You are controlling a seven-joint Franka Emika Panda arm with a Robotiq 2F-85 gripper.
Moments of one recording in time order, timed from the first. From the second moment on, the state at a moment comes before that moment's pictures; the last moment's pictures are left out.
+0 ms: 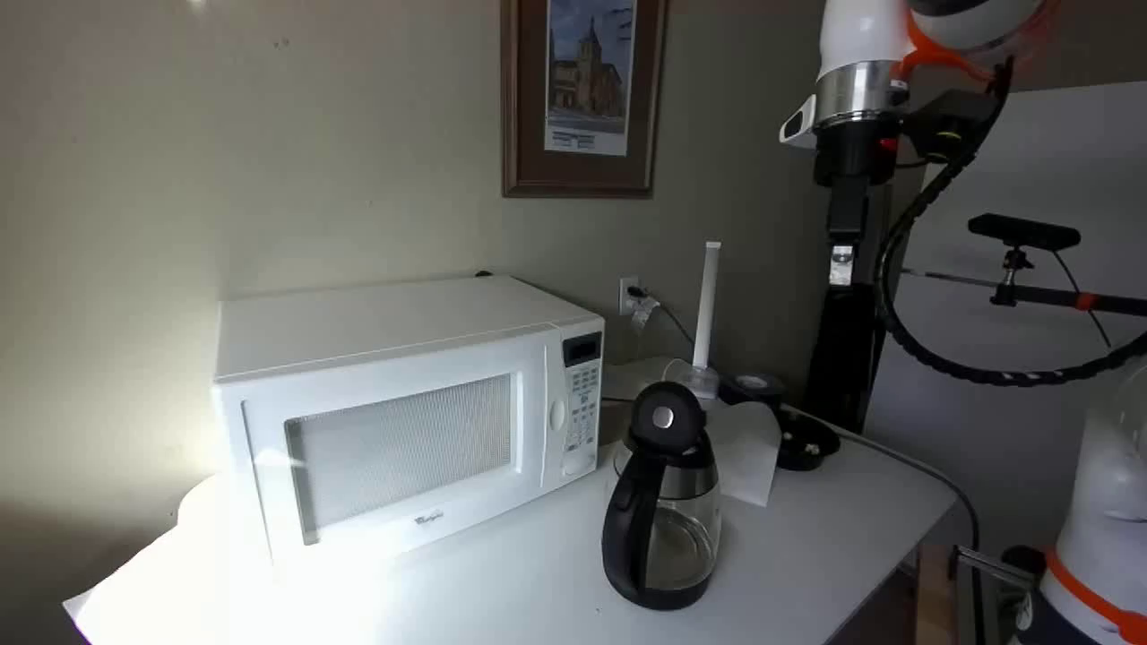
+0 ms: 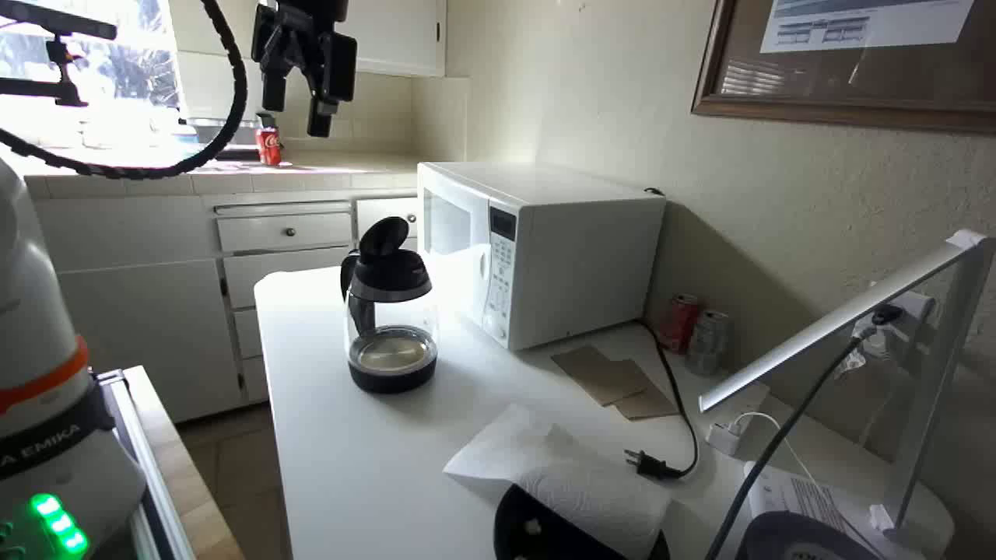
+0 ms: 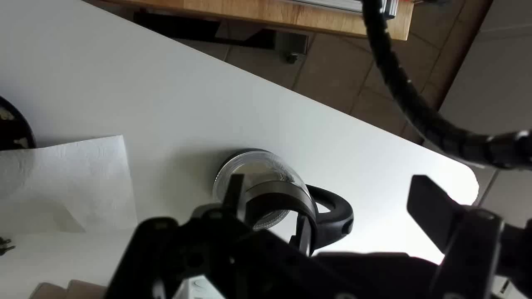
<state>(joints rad) 0.02 -0.84 -0.16 -2.47 0.06 1.52 -0.21</state>
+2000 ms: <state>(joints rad) 0.06 -0.44 0.22 -2.43 -0.23 1.93 0.25</state>
